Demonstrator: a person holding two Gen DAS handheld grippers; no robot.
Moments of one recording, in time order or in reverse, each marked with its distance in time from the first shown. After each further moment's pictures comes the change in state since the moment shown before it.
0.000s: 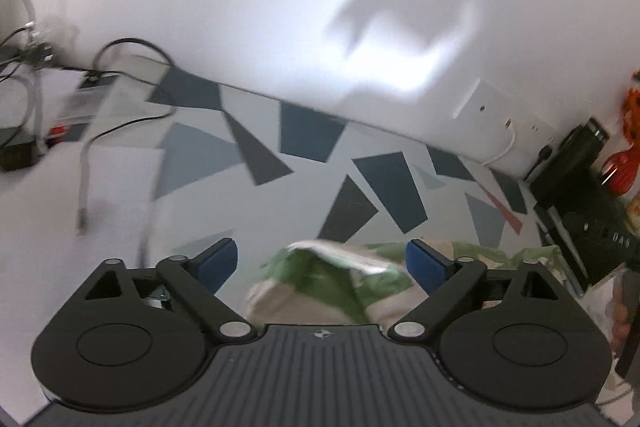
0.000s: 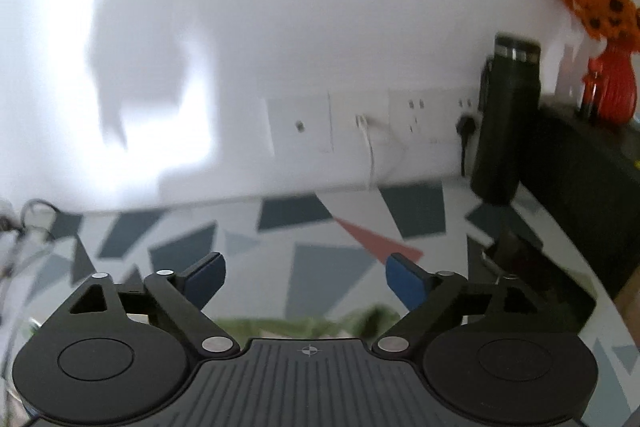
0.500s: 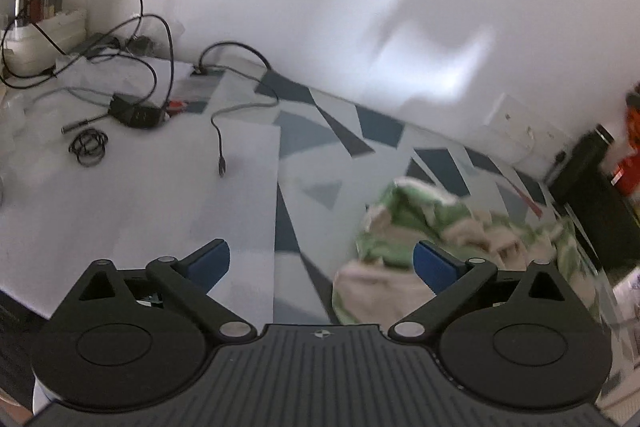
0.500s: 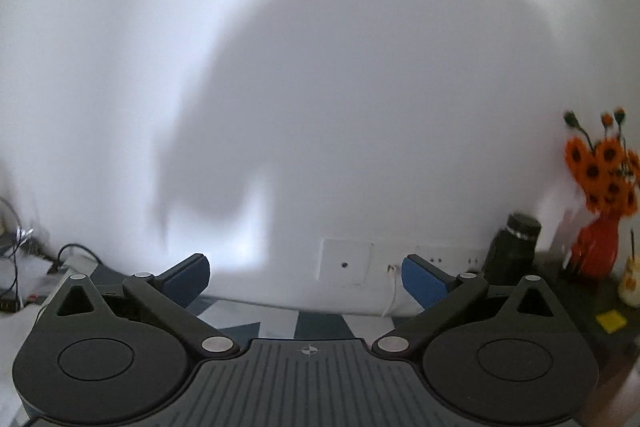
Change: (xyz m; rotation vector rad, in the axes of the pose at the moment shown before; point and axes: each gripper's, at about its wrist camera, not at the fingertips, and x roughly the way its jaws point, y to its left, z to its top) left arm -0.088 0.069 -0.069 0.008 -0.066 0.065; right arm -0.101 0.081 0.048 -0.253 -0.250 0.017
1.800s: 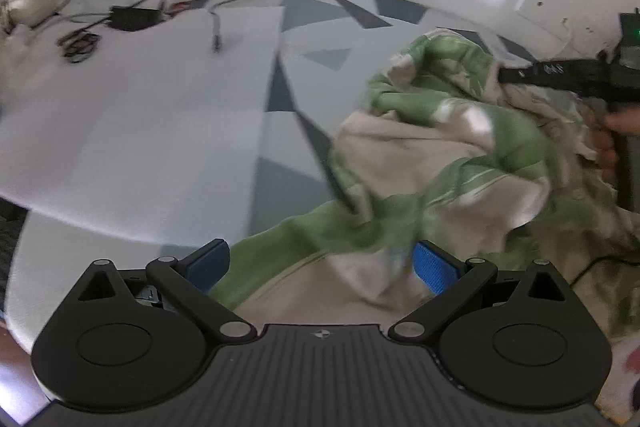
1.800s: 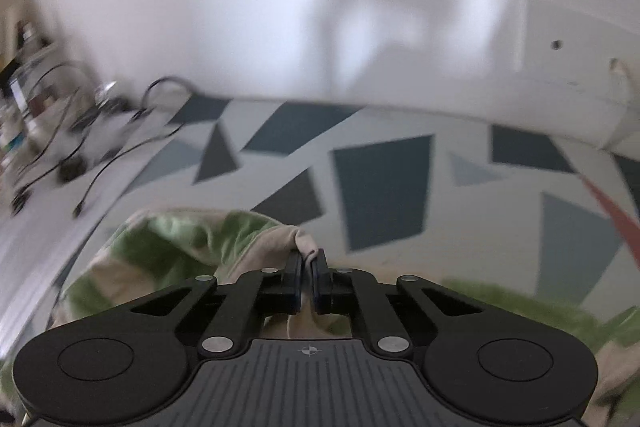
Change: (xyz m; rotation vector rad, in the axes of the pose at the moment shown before) left arm 0.042 -0.037 -0.060 0.047 0.253 0.147; right arm 0.171 0.066 -0.151 0.063 0.449 0.427
